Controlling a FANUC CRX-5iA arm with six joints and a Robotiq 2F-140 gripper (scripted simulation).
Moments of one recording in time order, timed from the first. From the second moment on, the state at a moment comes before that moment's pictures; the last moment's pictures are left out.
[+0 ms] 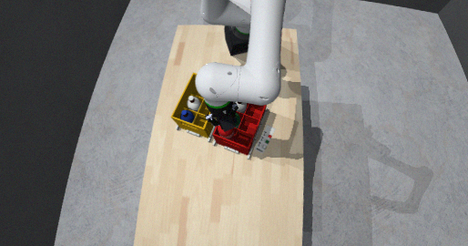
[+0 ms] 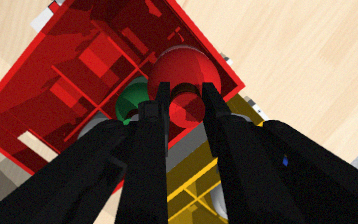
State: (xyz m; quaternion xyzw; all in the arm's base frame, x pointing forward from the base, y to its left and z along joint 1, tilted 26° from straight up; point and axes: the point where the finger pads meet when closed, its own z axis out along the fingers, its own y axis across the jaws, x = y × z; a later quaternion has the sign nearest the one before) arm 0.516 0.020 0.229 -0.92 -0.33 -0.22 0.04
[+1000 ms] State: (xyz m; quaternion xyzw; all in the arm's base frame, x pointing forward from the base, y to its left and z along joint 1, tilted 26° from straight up) arm 0.526 0.025 0.206 -0.92 -0.33 -0.22 0.04
